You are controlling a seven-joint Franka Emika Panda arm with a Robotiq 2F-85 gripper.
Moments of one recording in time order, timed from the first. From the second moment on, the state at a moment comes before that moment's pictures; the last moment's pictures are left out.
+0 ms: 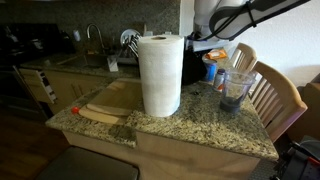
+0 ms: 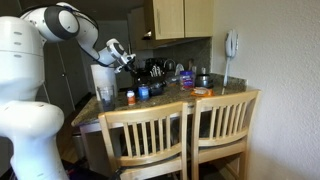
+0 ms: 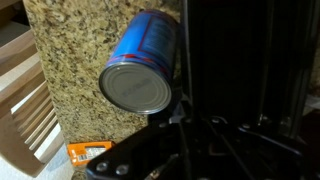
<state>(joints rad) 0.15 0.23 0.01 -1.77 -0.56 2.20 1.06</state>
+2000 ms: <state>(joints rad) -0.03 0.24 -0.16 -1.91 -0.93 2.54 2.38</state>
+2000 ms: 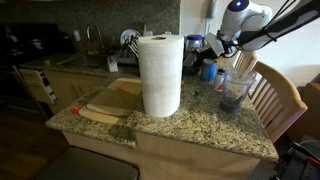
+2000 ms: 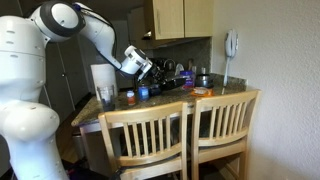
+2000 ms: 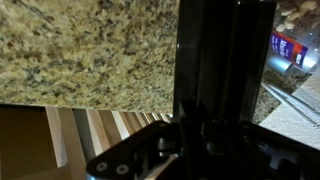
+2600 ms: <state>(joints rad) -0.03 0.25 -0.16 -1.92 -0.93 2.60 2.46</state>
